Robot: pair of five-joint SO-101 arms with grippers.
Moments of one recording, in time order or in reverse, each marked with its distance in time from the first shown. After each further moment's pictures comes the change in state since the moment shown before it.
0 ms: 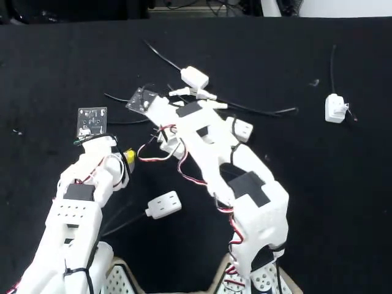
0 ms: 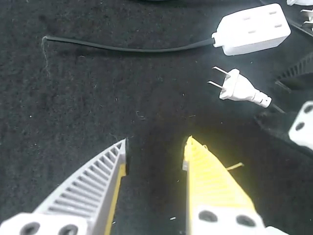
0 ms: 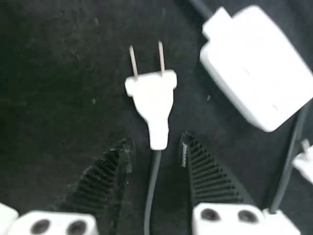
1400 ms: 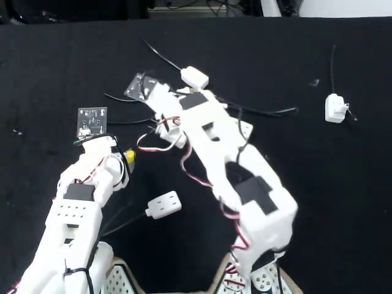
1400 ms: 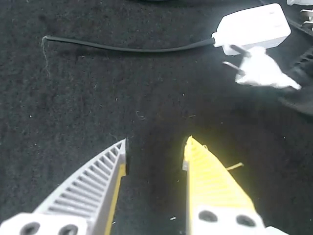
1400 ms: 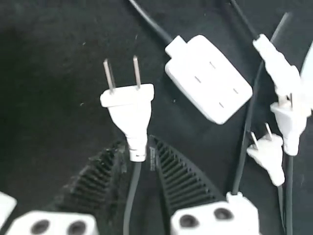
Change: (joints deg) left arm 0.0 0.0 0.0 0.0 0.0; right arm 0.9 -7.5 0.6 2.3 1.4
